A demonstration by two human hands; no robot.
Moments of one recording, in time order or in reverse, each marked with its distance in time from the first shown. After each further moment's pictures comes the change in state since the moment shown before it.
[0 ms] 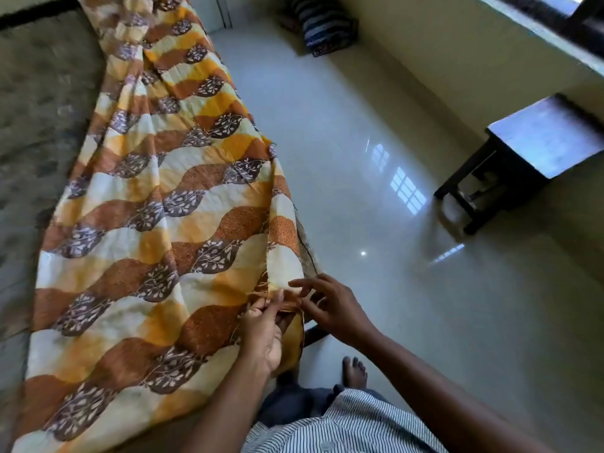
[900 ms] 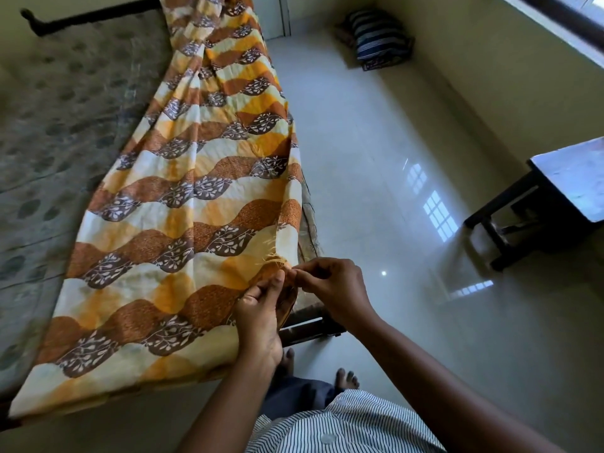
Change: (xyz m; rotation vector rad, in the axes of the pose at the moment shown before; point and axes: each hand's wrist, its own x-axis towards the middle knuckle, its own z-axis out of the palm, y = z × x) left_hand -0.051 -0.012 0.035 -0.075 0.189 0.277; right_hand -0.001 -0.036 -0.036 0.227 -0.013 0.071
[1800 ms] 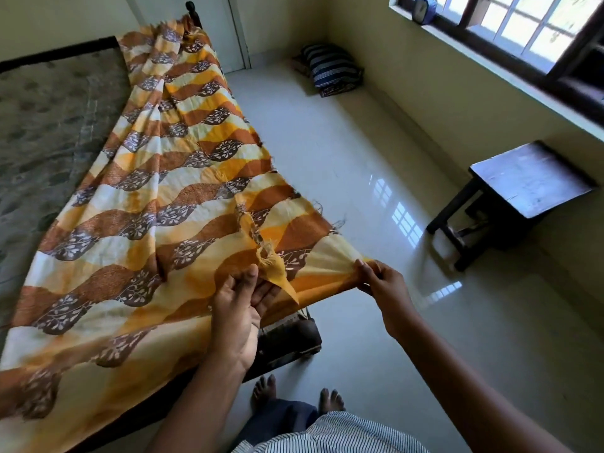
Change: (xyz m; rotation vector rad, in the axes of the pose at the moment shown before) left_hand -0.009 0.015 0.030 -0.073 -0.391 0.062; right_hand -0.007 0.055 -0.106 0.362 0.403 0.234
